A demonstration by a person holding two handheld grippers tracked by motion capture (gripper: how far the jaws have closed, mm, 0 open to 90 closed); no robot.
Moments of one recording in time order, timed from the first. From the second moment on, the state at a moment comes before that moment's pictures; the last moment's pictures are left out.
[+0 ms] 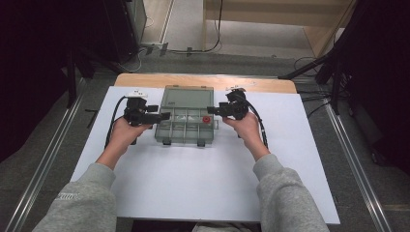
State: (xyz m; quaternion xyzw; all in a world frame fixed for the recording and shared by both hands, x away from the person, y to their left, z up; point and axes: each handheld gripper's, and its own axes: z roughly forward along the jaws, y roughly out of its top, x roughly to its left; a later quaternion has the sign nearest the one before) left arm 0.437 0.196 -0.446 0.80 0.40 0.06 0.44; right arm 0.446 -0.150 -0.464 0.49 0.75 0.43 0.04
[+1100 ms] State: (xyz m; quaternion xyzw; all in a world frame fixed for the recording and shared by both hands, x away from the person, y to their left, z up) left arm 0.491 0.192 -0.458 0.79 0.45 0.07 0.41; right arm 0.487 -0.135 -0.469 0.52 0.75 0.40 0.05
